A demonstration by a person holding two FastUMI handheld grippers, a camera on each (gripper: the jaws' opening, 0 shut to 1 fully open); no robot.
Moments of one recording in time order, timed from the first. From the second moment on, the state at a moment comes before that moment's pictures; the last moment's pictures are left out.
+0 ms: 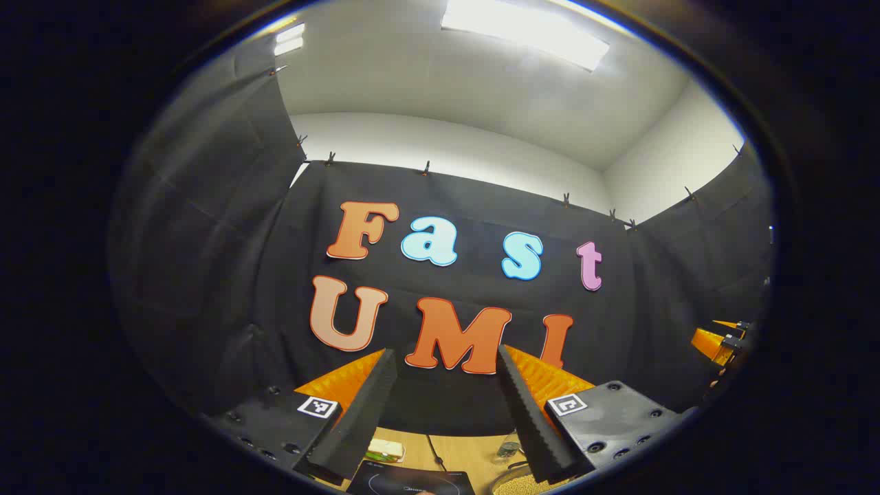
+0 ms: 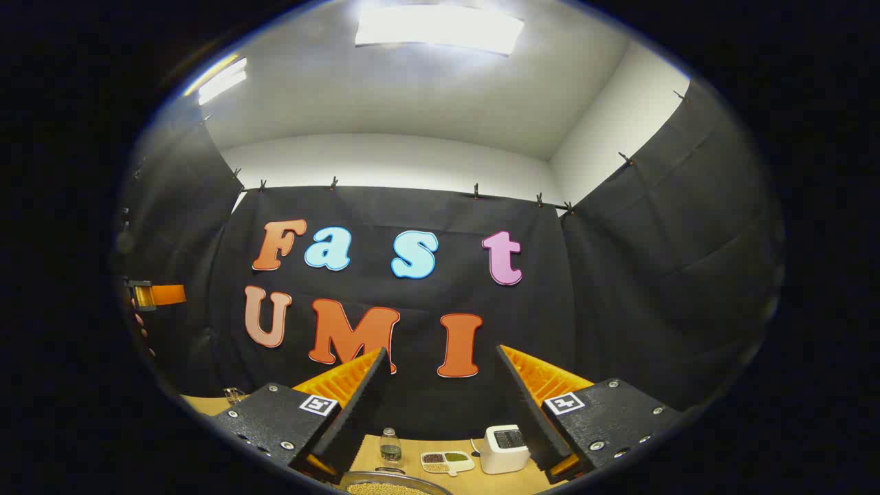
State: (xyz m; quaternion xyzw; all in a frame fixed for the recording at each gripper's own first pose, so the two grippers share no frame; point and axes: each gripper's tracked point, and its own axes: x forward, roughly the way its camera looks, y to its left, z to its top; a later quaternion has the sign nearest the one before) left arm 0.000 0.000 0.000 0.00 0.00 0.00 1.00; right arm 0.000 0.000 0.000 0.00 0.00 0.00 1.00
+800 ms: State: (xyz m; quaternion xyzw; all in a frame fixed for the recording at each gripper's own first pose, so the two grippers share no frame) left arm -0.006 -0.001 -0.013 0.01 0.03 -0.01 1.00; right arm -0.005 0.016 0.010 0.00 -0.01 0.02 1.00
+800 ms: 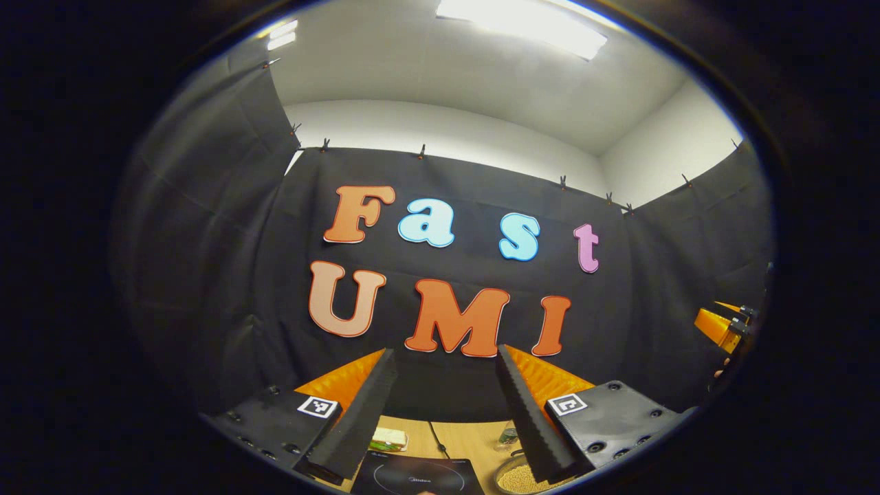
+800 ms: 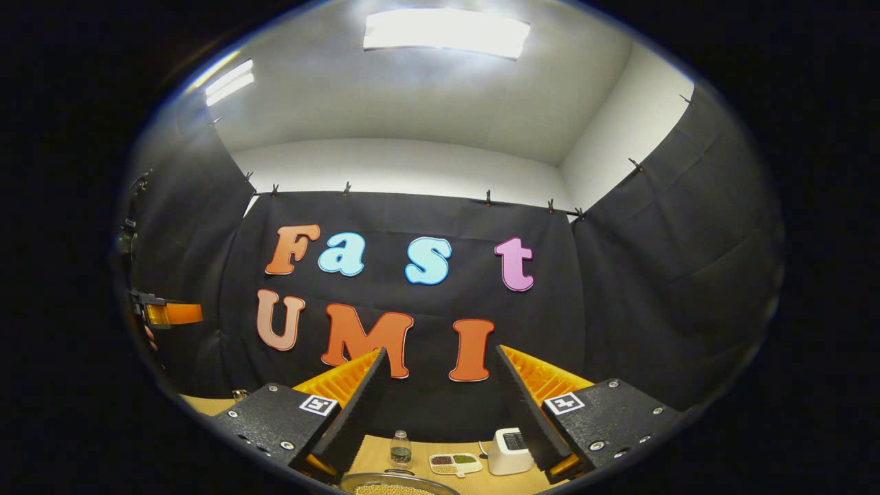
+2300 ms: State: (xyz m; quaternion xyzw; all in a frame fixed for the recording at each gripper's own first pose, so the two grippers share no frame) left arm -0.018 0.004 -0.036 0.00 0.03 0.00 1.00; right arm -0.045 0.052 -0.143 0.00 0.18 0.10 0.98
